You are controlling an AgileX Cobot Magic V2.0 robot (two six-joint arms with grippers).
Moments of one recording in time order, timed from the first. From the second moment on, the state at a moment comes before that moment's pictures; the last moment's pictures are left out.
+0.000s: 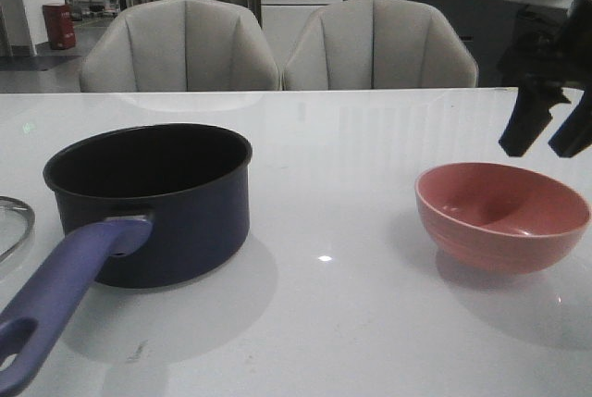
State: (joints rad) left arm -0.09 0.02 -0.34 -0.13 0.35 0.17; right arm 0.02 1.63 -1.10 0.39 0.66 -0.39
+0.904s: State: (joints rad) left arm -0.09 0.02 -0.34 -0.13 0.35 0.17; right arm 0.37 0.59 -0.43 0.59 0.07 -0.59
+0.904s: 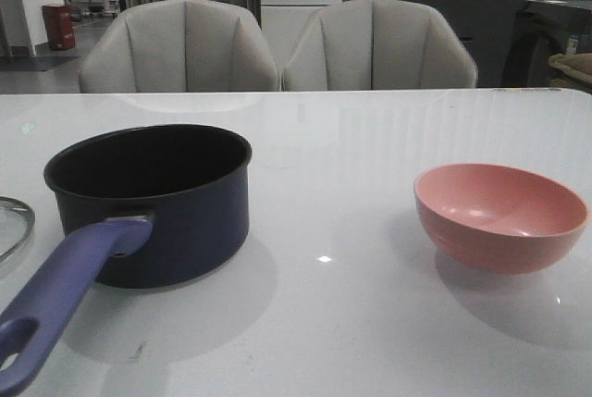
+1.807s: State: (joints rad) left arm -0.09 0.02 -0.34 -0.13 0.35 0.17; right arm 0.38 0.27 -0.17 0.61 0.04 -0.59
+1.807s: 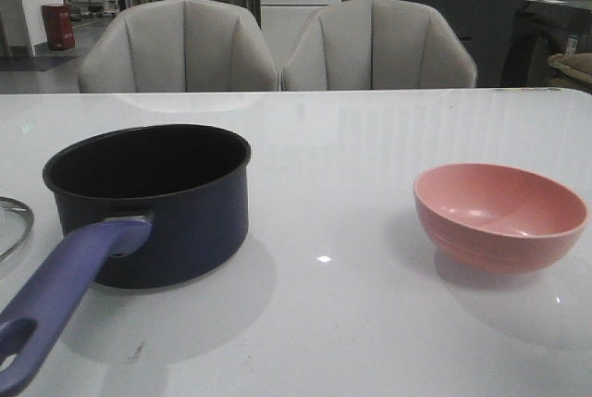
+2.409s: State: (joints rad) left arm -0.09 0.02 -0.34 -0.13 0.34 0.17; right arm 0.38 0.27 -0.17 0.61 0.05 -0.59
